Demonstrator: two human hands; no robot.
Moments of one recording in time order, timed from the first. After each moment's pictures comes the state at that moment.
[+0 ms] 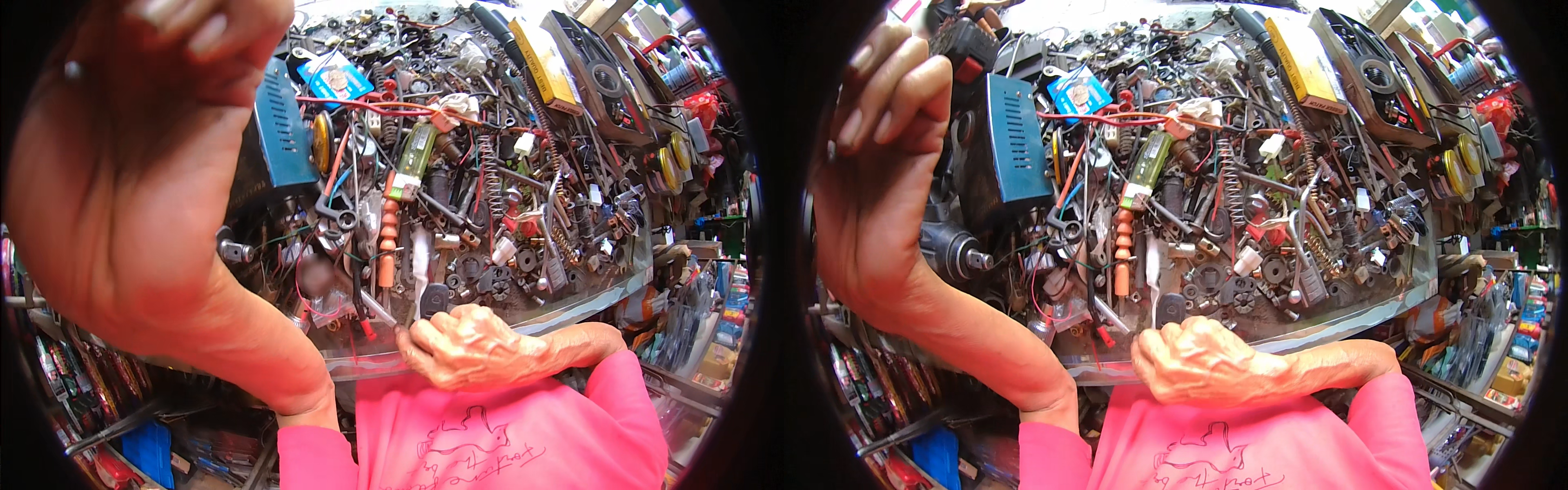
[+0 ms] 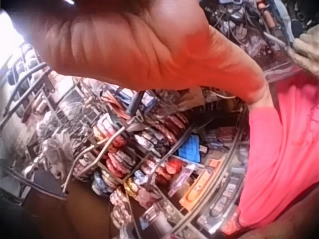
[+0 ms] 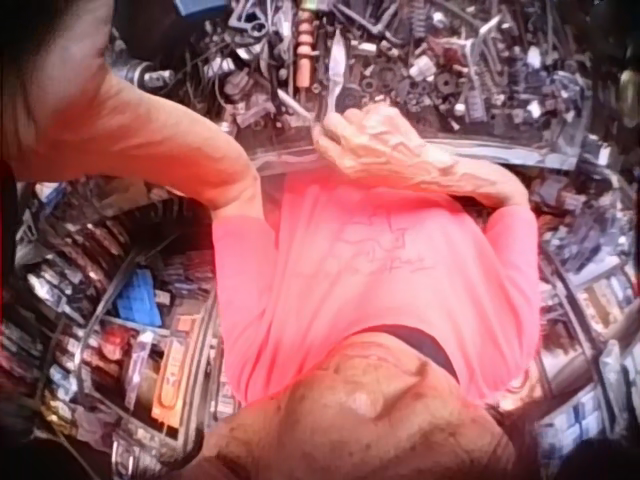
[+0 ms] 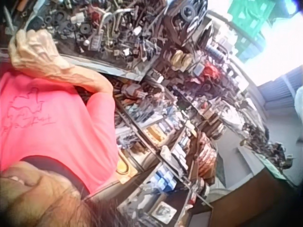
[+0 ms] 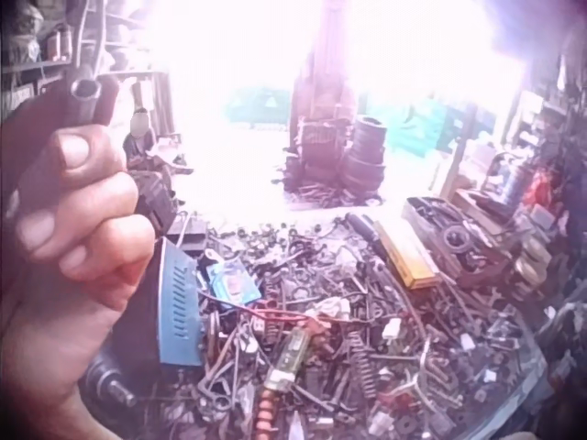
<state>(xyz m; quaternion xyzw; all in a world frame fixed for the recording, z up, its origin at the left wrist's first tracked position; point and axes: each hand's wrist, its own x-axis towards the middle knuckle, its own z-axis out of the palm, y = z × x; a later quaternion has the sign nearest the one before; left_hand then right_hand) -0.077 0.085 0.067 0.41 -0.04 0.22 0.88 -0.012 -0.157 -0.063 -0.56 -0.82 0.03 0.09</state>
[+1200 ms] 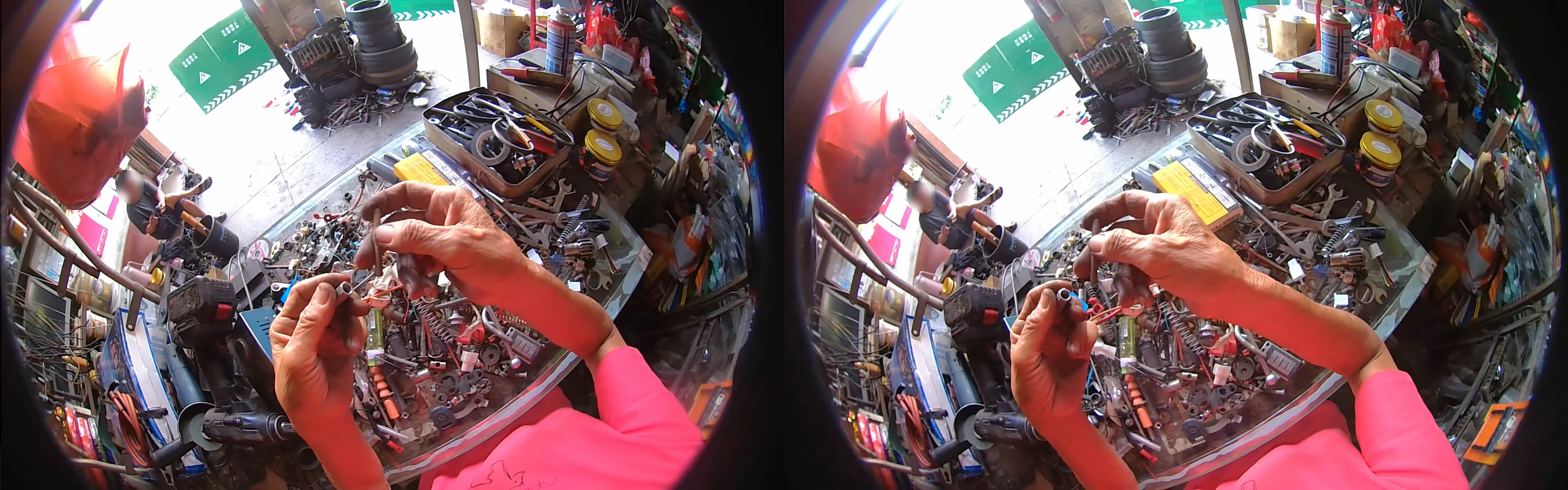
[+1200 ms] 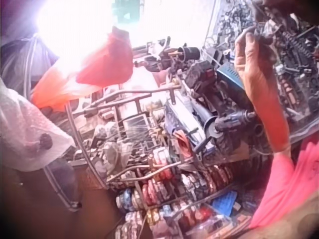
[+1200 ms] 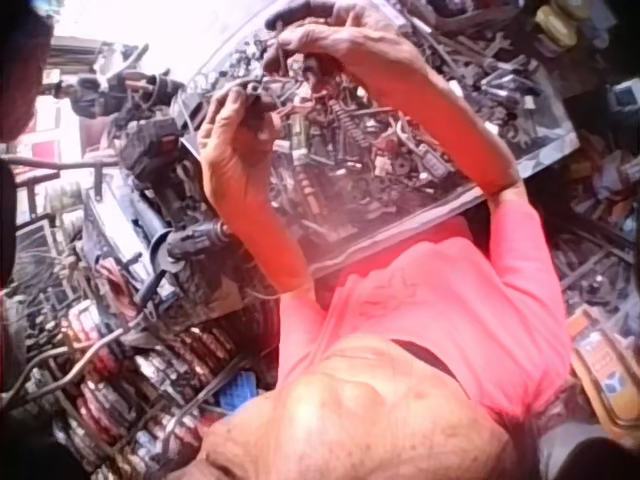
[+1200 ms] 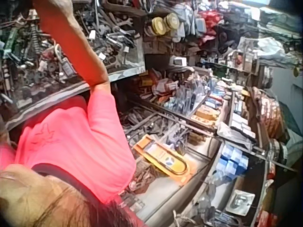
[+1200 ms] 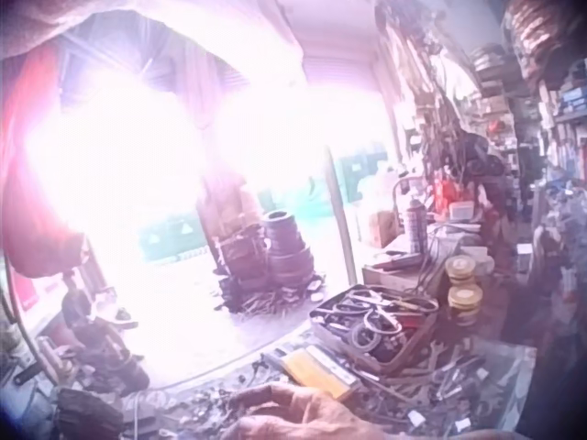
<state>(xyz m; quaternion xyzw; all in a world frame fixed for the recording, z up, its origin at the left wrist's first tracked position) -0.003 0.017 0.037 0.49 0.14 0.20 0.84 0.137 -0.111 0.033 -0.41 -0.27 0.39 0.78</state>
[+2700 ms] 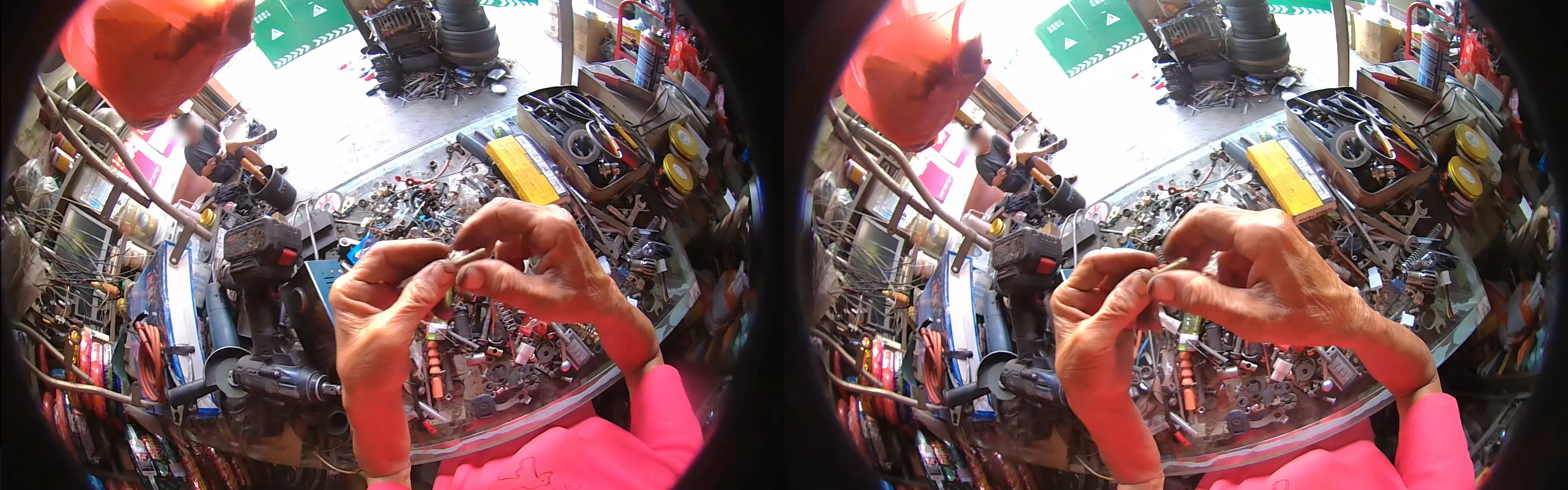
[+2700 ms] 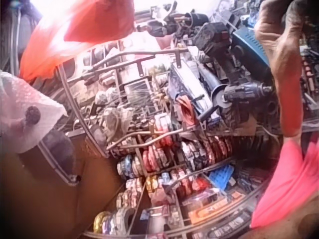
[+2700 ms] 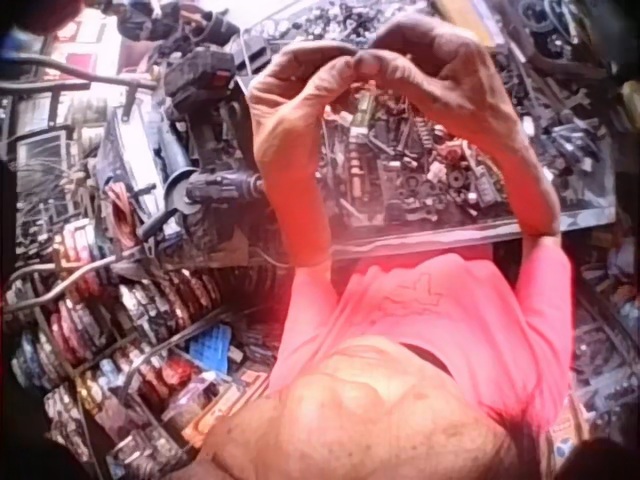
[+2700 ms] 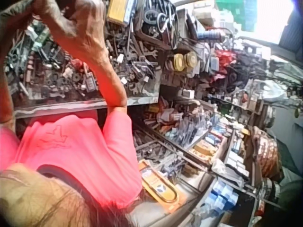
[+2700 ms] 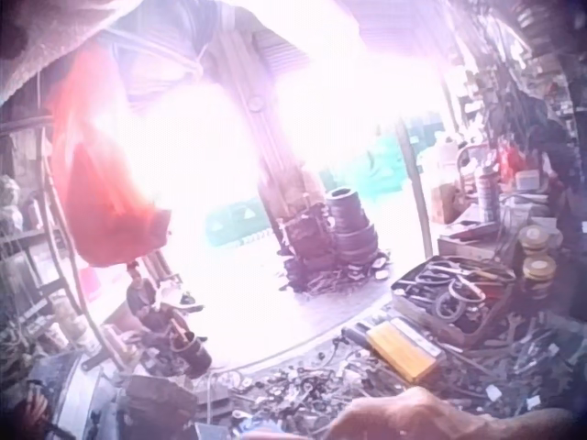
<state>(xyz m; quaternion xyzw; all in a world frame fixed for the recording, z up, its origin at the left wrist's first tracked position) -0.011 0.016 0.049 0.58 0.16 0.23 0.76 0.113 -0.113 0.036 -0.59 -0.43 0.26 0.63</state>
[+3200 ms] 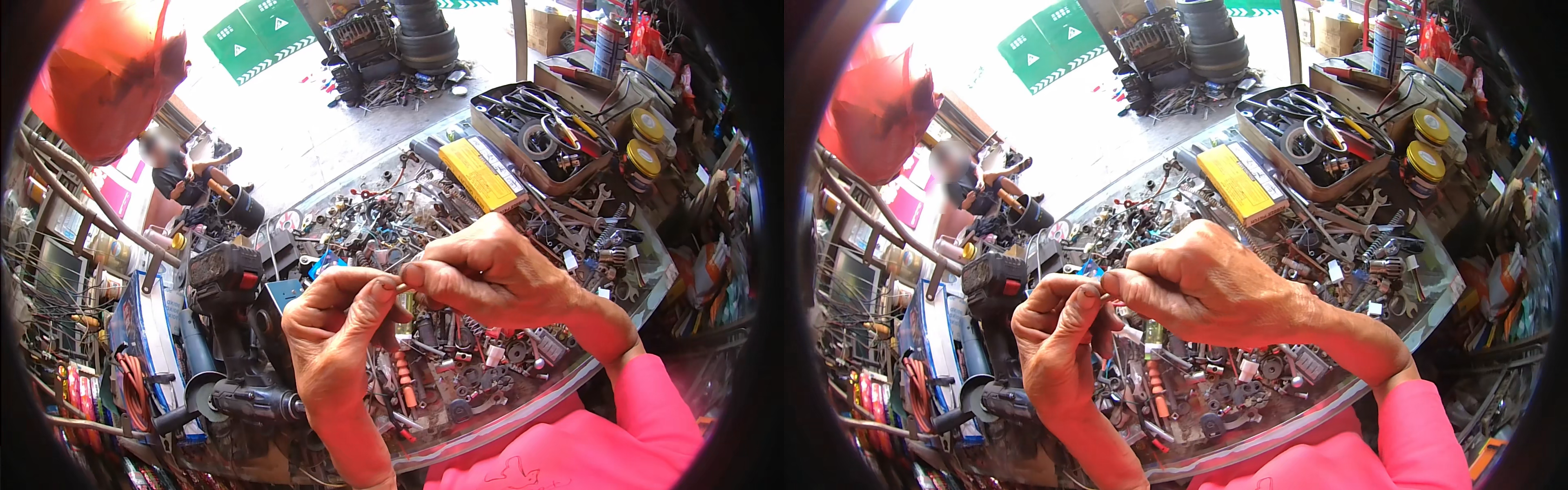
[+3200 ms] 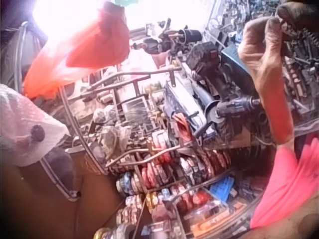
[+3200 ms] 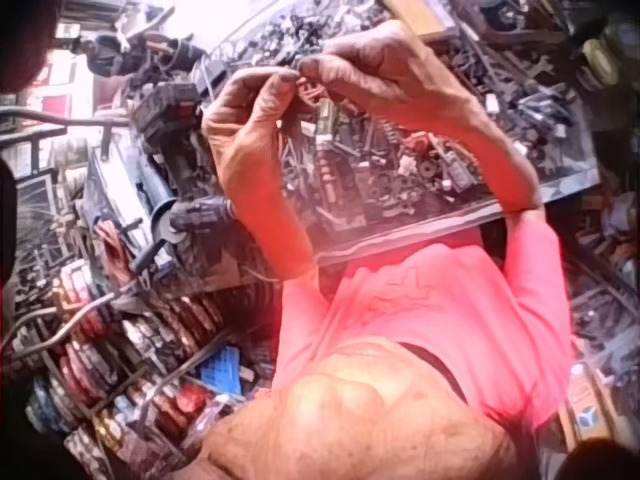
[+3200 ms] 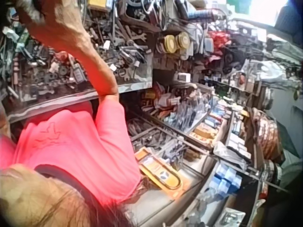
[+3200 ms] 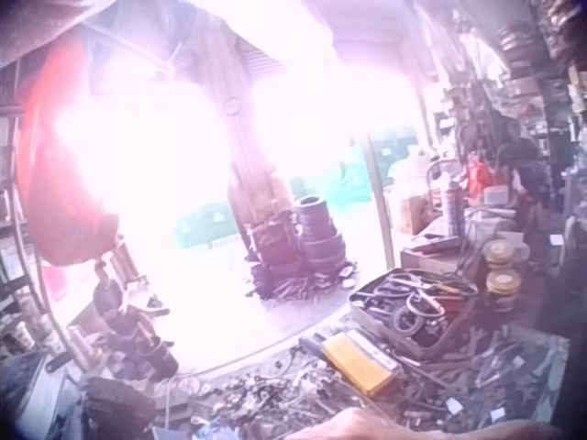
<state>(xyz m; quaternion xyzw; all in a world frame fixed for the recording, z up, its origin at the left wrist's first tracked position) -0.012 0.016 0.047 0.63 0.15 0.23 0.73 0.122 -0.112 0.034 -0.60 -0.55 0.16 0.55</state>
